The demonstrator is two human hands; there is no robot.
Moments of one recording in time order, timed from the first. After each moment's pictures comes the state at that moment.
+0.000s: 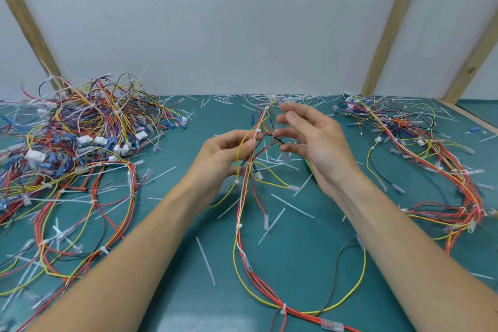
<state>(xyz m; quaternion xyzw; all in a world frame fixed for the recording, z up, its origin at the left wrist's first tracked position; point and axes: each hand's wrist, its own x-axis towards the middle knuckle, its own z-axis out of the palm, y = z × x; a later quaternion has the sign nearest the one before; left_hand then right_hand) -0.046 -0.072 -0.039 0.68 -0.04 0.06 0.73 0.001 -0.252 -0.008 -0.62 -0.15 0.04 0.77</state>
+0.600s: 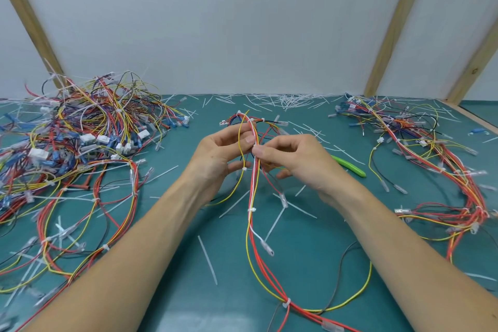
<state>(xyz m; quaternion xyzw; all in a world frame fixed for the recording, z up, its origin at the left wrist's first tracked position) -0.043 -0.069 -0.037 0.60 0.00 0.05 0.80 -0.011 -0.247 -0.017 -0.77 -0.21 0.14 0.58</state>
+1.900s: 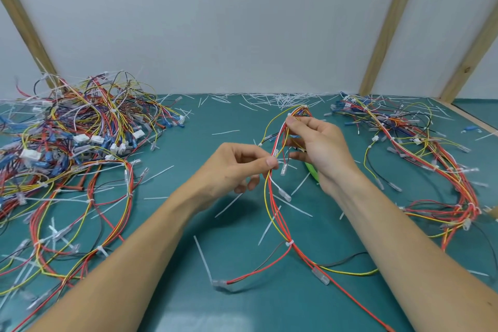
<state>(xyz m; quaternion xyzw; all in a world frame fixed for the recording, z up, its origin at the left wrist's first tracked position) -0.052 -0.081 -0.039 0.75 -0.12 -0.02 0.65 0.006 -0.255 -0.013 -0.67 -0.06 0.03 0.74</state>
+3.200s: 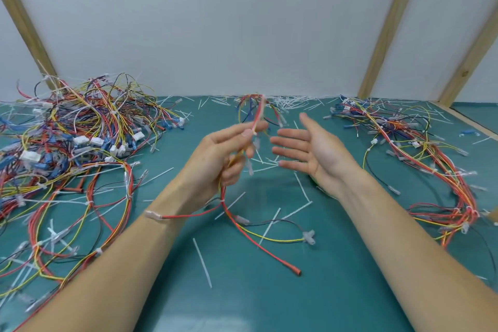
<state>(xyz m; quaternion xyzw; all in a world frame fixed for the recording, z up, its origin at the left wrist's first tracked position) -0.050 -0.070 -0.029 0.63 -0.11 -0.01 0.77 0.016 -0.263 -0.015 -0.63 -0.02 0.20 0.75</state>
